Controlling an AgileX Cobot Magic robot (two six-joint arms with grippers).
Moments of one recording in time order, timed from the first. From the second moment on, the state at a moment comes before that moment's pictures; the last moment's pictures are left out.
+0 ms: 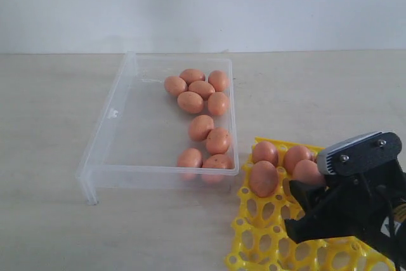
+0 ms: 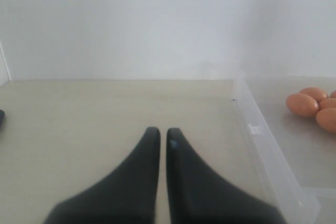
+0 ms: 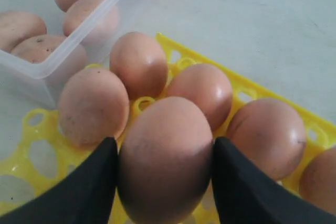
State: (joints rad) left arm 0.06 0.00 0.00 -0.17 0.18 0.20; right arm 0.54 1.51 -0.15 0.35 -0.75 -0.15
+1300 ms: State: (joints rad) left arm 0.06 0.00 0.00 -0.17 0.18 0.20; right arm 0.54 1.61 -0.21 0.22 -0.77 -0.14
